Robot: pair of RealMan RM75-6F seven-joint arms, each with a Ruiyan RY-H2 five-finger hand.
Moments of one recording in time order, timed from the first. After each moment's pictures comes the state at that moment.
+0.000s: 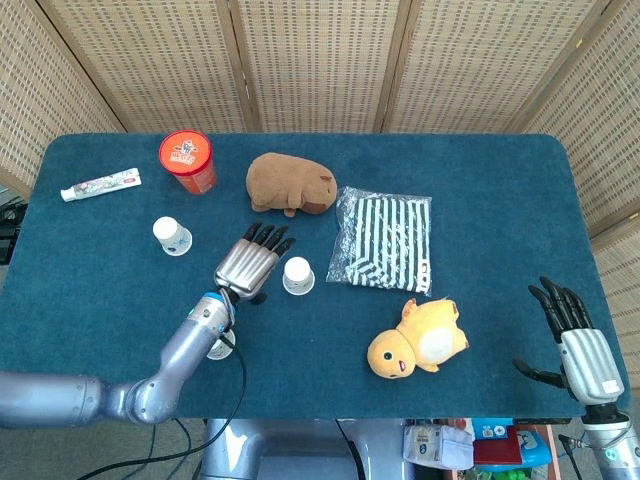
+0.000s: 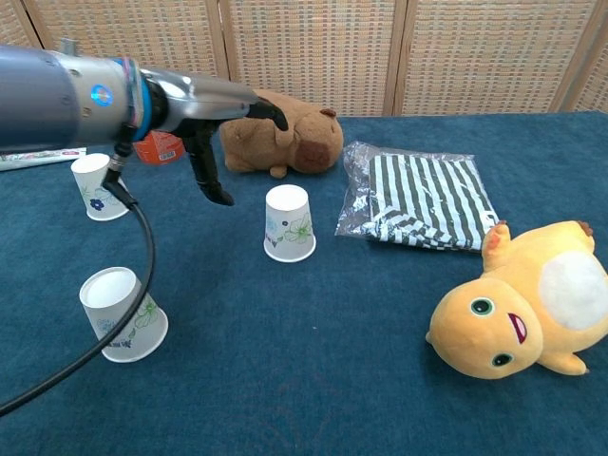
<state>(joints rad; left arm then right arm) -1.07 -1.45 -0.29 -1.83 0.42 1.02 1.04 0.11 -1.13 0.03 -1.57 -1.61 1.52 0.27</state>
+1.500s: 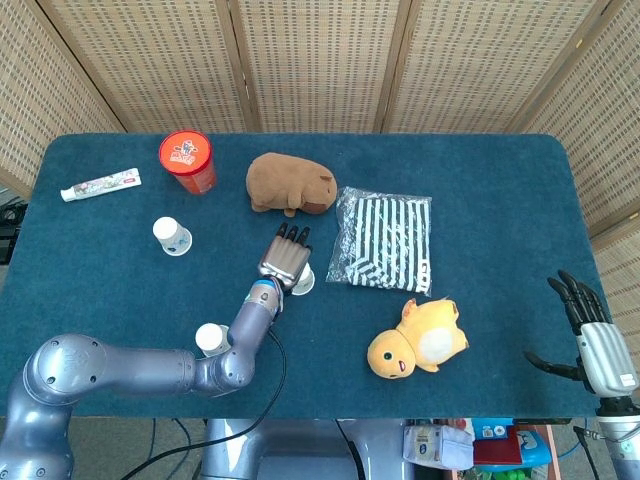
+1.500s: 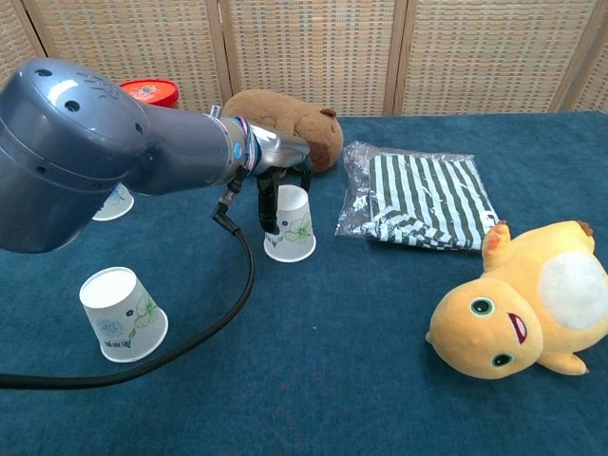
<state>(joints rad) -1.35 -1.72 -0.23 -1.39 0.12 0.96 1.09 0.11 -1.13 0.05 -1.50 -1.58 1.51 0.42</state>
